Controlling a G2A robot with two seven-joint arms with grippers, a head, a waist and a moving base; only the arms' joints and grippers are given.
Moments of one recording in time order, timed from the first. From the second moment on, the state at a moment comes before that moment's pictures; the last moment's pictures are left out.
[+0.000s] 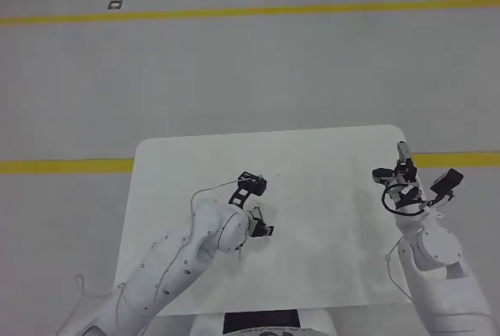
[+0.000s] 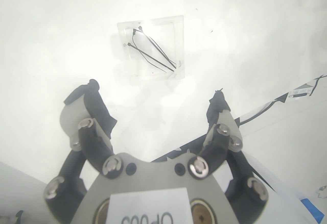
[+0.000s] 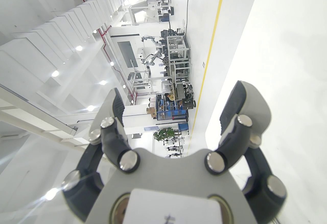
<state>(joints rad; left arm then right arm) 1.20 -1.28 -0.82 -1.85 1.14 0.34 -1.39 -1.73 -1.15 1.60 -1.80 0.42 0.00 0.00</state>
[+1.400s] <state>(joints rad) 1.32 -1.36 -0.87 -1.85 1.29 0.34 -1.29 -1.73 -1.15 1.60 -1.80 0.42 0.00 0.00</state>
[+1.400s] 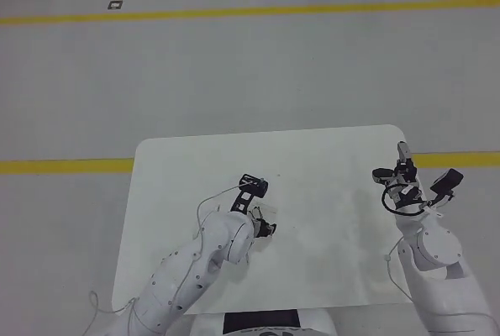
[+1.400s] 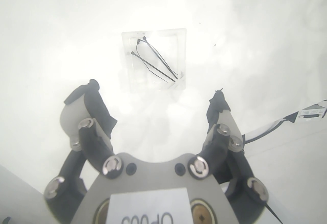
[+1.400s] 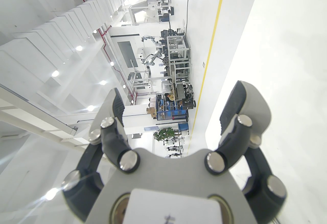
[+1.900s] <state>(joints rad) 1.34 -1.38 -0.91 -1.82 1.27 0.34 -1.26 -1.73 -1.15 1.60 -1.80 0.42 0.00 0.00</state>
